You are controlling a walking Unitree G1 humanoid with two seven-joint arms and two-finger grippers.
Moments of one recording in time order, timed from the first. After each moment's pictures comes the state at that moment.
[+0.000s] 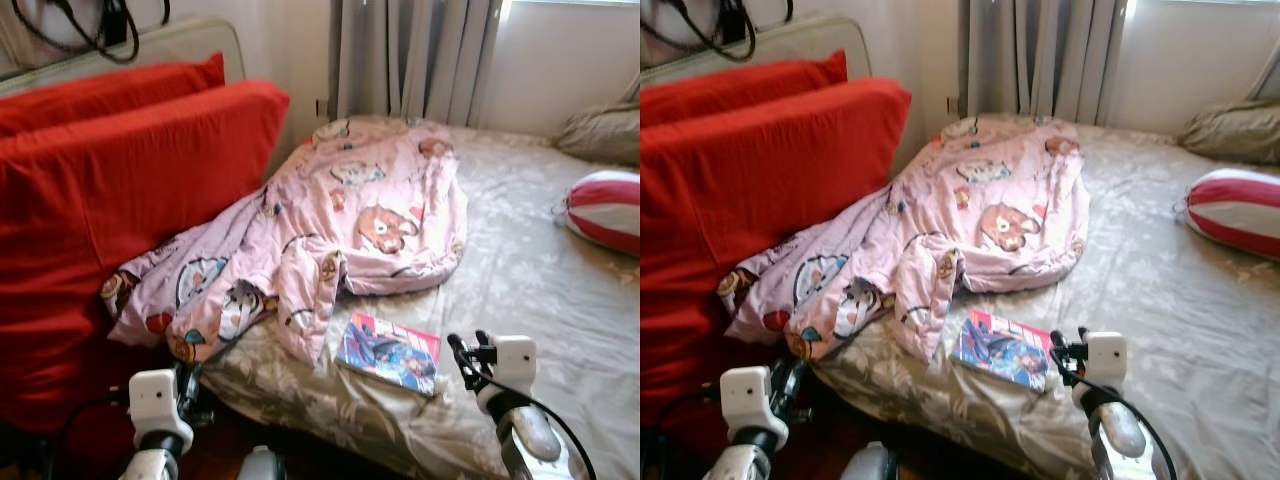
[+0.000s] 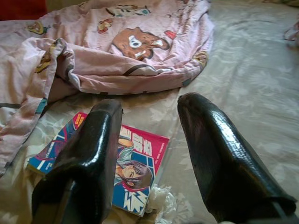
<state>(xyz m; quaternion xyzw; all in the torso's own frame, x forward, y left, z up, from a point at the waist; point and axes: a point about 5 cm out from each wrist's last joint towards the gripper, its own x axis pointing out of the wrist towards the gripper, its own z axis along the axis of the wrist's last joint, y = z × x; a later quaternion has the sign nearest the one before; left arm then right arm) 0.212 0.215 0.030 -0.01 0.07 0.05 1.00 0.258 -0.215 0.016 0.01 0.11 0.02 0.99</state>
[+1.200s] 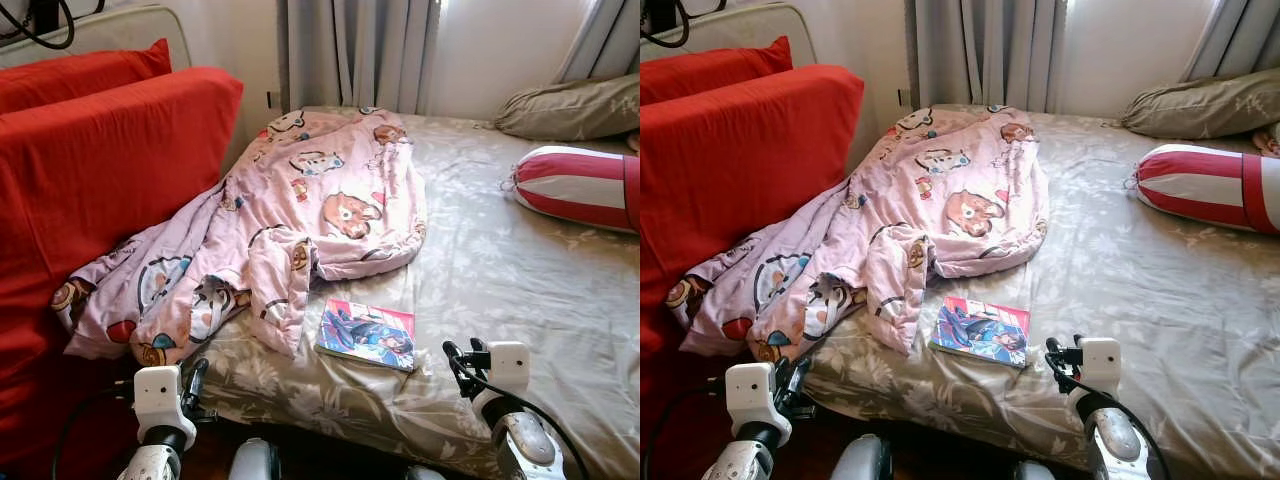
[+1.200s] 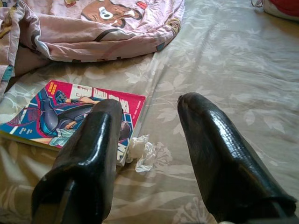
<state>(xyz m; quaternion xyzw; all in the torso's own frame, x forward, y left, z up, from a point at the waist) 0.215 0.212 0.030 -0.01 0.07 0.04 1.00 0.253 -0.210 0.004 0.02 0.14 0.03 0.99</state>
